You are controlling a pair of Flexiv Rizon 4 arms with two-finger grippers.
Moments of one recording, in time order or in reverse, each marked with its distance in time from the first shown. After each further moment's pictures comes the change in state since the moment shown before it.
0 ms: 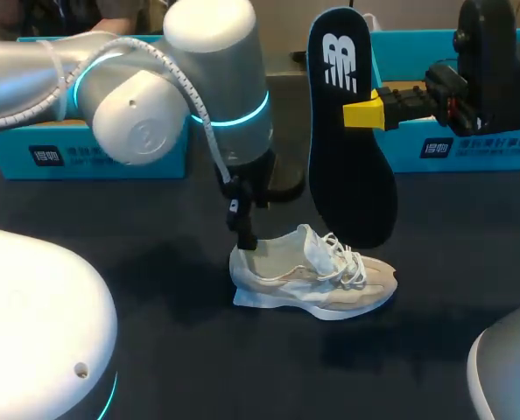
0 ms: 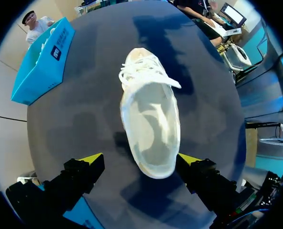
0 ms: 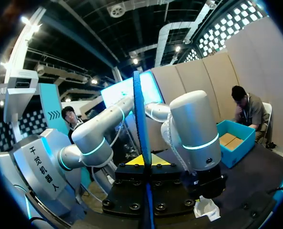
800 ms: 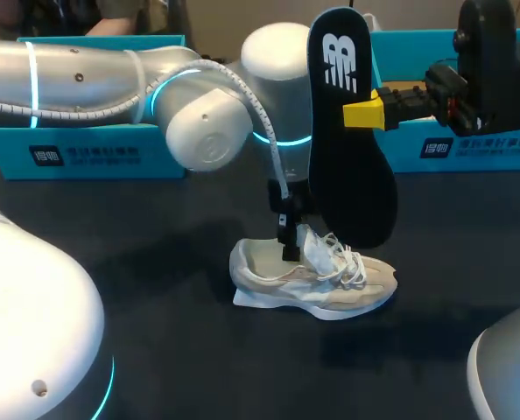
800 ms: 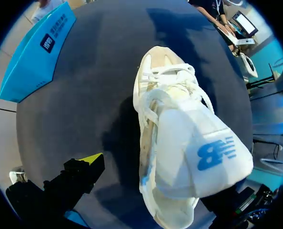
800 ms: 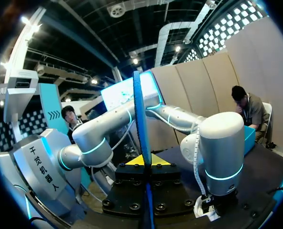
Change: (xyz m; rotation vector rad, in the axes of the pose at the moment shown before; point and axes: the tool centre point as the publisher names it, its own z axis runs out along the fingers) left arm -0.019 -0.047 0.066 -0.044 0.044 -0.100; right arm 0.000 0.000 0.000 0.000 0.000 0.000
